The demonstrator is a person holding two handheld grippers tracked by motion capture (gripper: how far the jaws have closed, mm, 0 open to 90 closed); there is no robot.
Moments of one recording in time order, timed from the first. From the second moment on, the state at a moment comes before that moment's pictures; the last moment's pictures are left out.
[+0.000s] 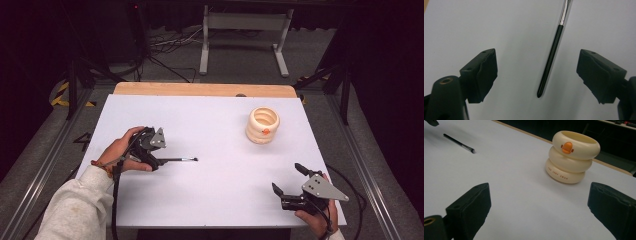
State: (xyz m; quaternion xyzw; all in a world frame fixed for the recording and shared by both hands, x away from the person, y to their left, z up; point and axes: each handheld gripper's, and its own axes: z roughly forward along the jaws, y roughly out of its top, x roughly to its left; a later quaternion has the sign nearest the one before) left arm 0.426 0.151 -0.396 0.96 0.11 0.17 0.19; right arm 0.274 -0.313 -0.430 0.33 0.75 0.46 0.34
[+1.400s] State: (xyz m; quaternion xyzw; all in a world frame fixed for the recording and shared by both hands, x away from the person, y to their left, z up) left arm 0.455 0.087 -0.423 1.00 0.04 0.05 0.02; right arm 0.275 -0.313 -0.431 0.33 0.75 0.46 0.33
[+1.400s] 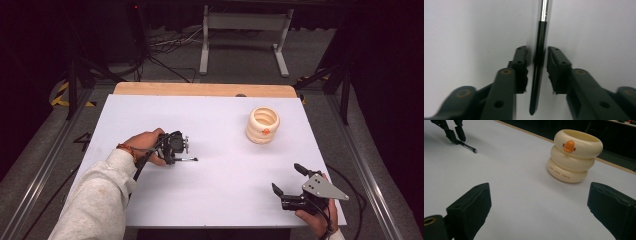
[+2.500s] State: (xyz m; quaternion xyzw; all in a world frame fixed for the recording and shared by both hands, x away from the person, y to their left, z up) left arm 0.445 0.087 -0.408 0.99 0.03 0.09 0.04; right arm 0.275 -0.314 -0.431 0.34 0.75 0.46 0.34
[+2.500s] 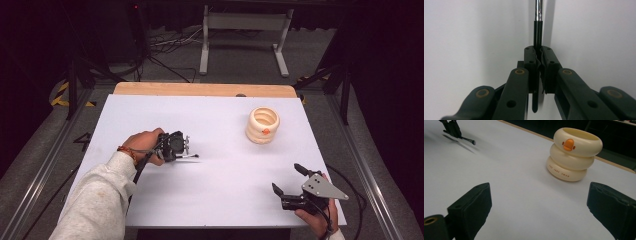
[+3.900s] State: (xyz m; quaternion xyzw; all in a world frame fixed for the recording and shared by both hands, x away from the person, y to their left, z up) left arm 0.400 0.144 -0.392 0.86 0.14 0.14 0.48; right arm 0.277 -0.319 -0.430 0.34 0.73 0.49 0.32
